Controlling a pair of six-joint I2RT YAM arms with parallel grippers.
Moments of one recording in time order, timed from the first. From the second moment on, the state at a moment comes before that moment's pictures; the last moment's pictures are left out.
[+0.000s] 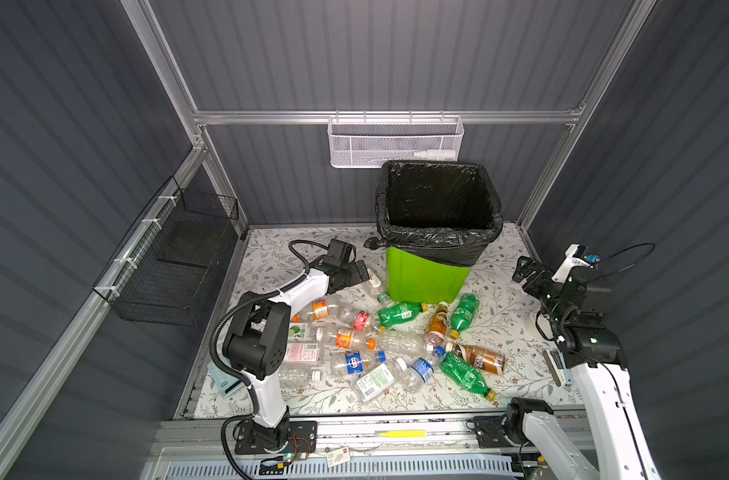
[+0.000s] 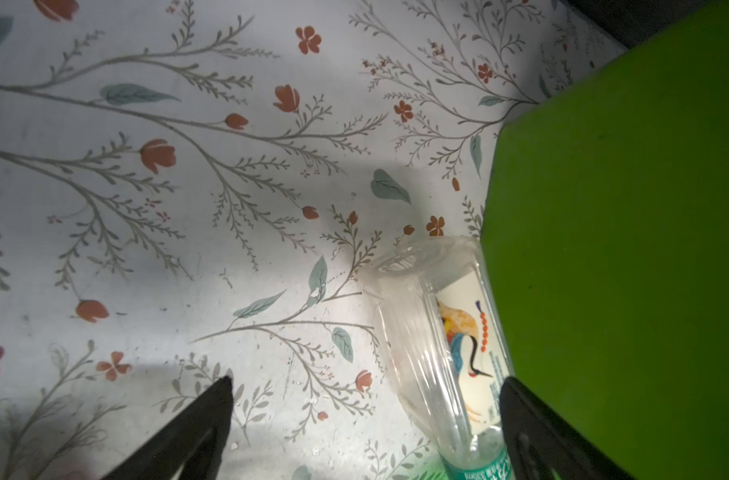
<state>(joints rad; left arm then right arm) -0.43 1.84 1.29 -0.35 0.04 -0.67 -0.12 0.78 0.90 -0.46 0.04 0.44</state>
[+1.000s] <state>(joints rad) -0.48 2.10 1.56 -0.43 0.10 -0.79 -0.18 0.75 0.76 -0.45 0.01 0.49</state>
